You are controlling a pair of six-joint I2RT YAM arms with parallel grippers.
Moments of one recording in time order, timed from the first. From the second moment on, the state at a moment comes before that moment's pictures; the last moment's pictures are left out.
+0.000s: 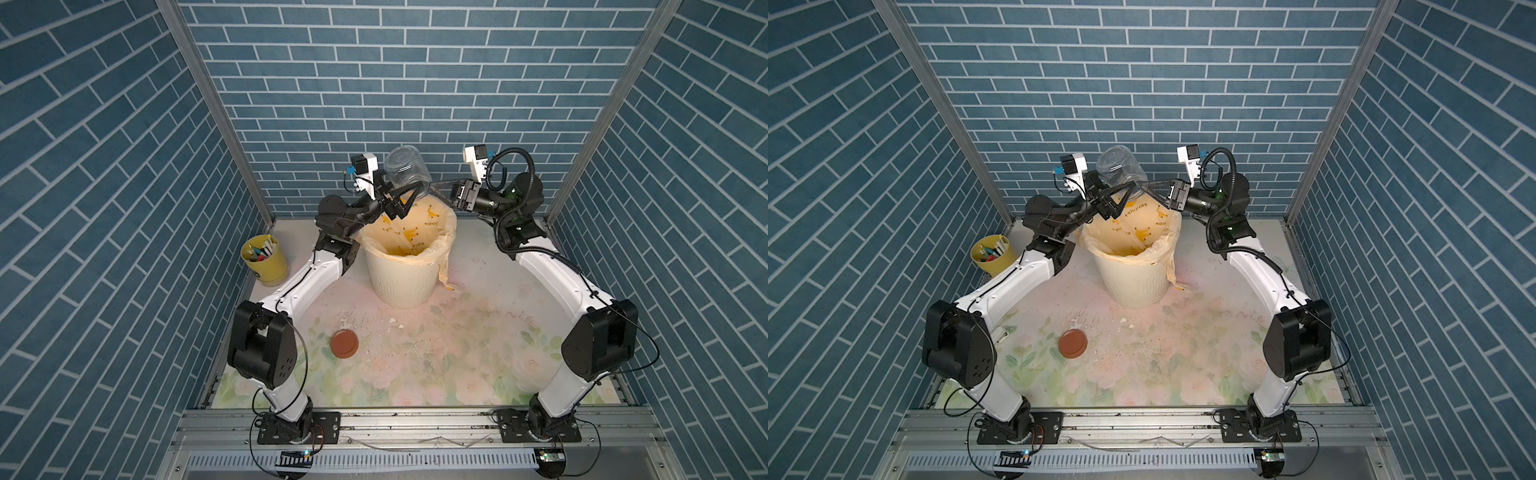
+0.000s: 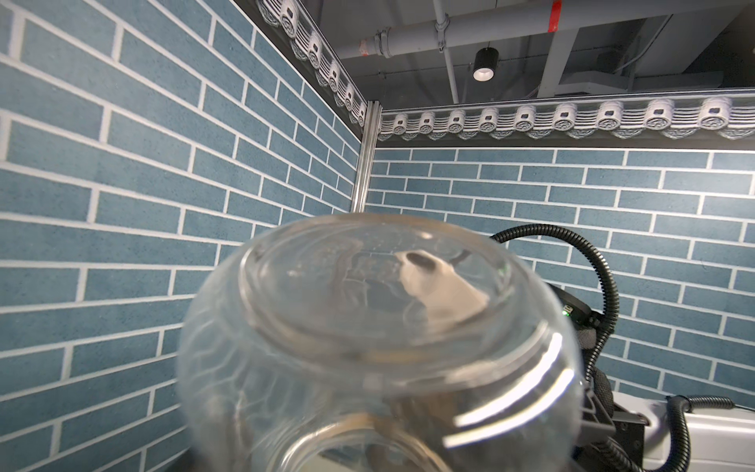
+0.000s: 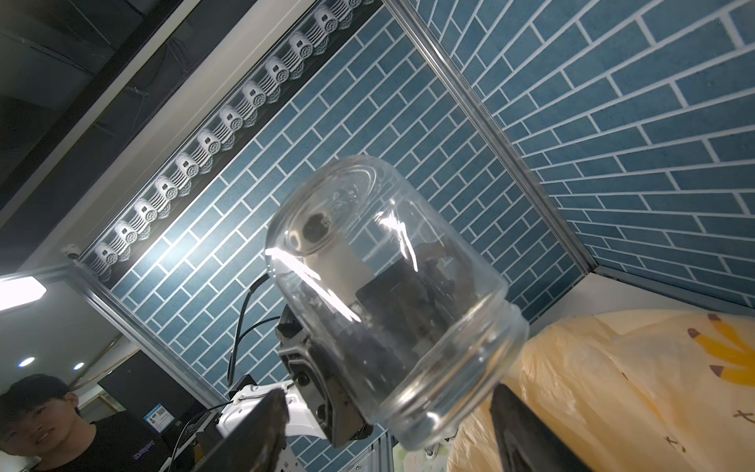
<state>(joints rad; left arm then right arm) -0.39 1.68 1.43 0.82 0.62 -0.53 0.41 1.72 1.61 0.51 -1.03 1.07</state>
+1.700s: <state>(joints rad) -0.38 1.63 1.36 0.79 0.69 -0.50 0.46 1.88 2.02 0.41 -1.09 1.17</state>
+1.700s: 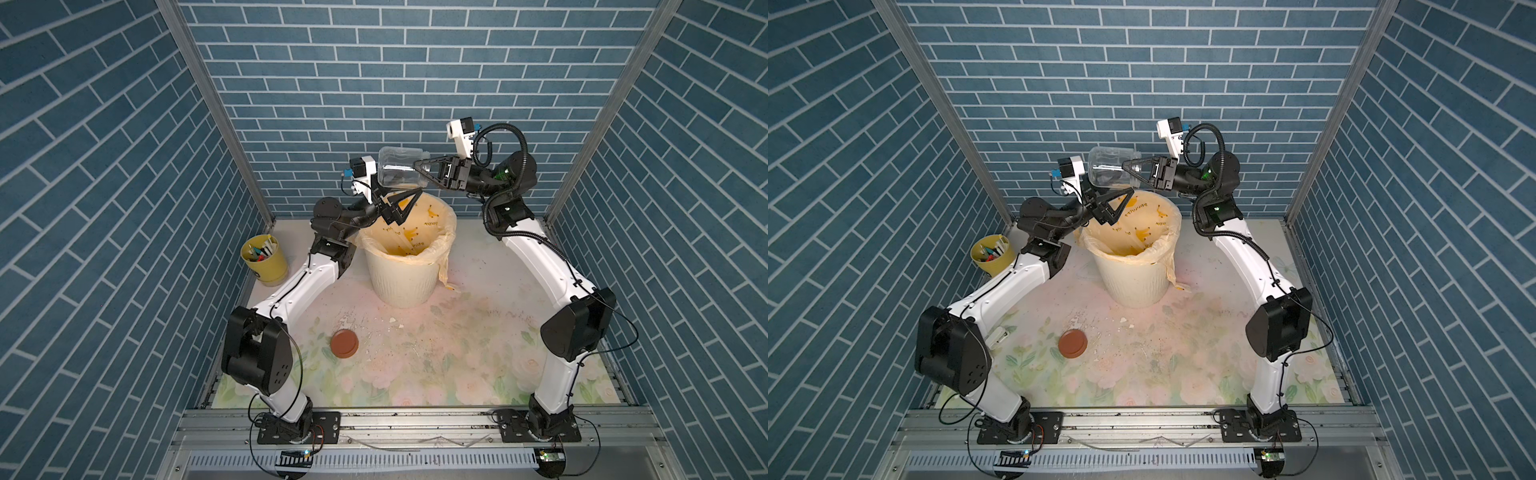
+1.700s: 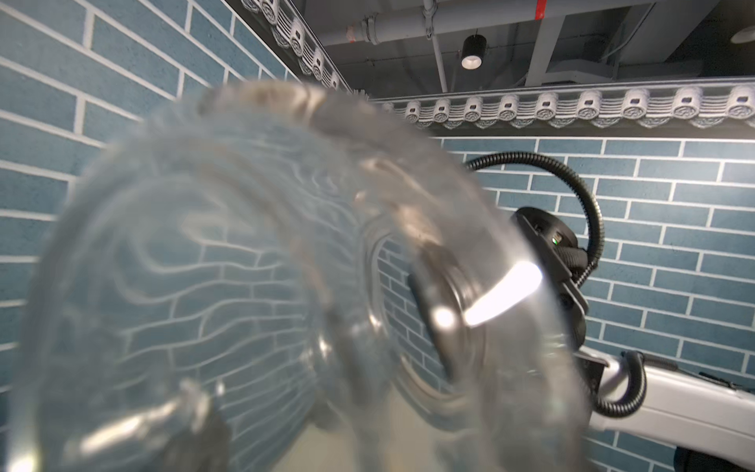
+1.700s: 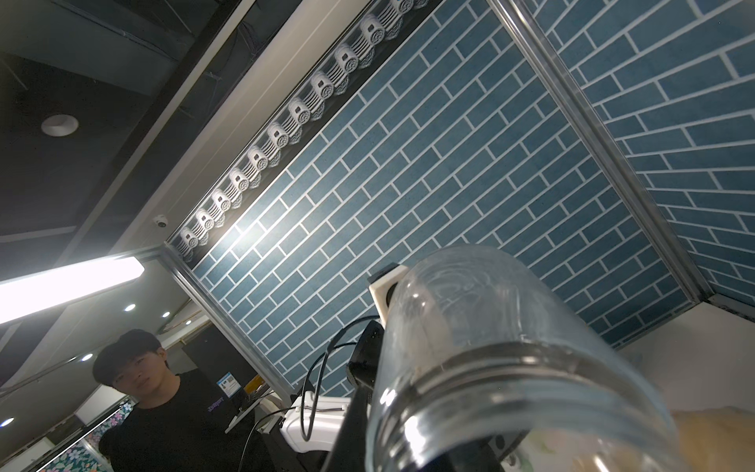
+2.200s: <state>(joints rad) -0.27 1.35 1.29 0.44 0.58 -0.23 0.40 1.83 2.65 -1.00 -0.91 0.36</state>
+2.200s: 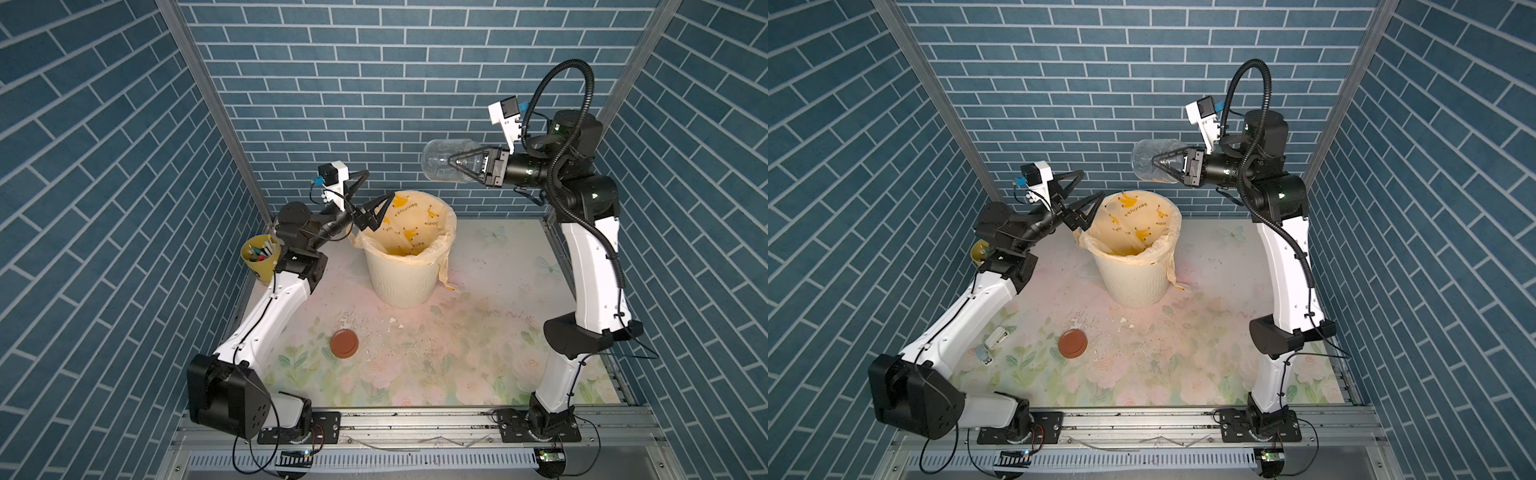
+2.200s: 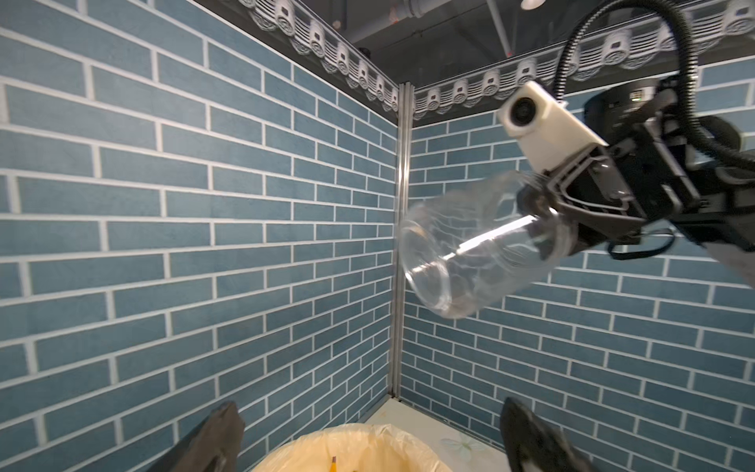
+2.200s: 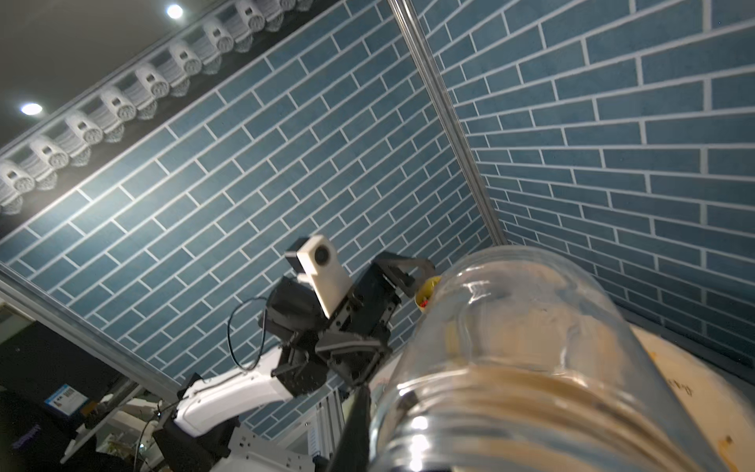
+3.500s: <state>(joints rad) -0.27 1.03 1.20 -0.30 -0.04 0.11 0.93 1.29 1.05 -0.96 -0.25 0.24</state>
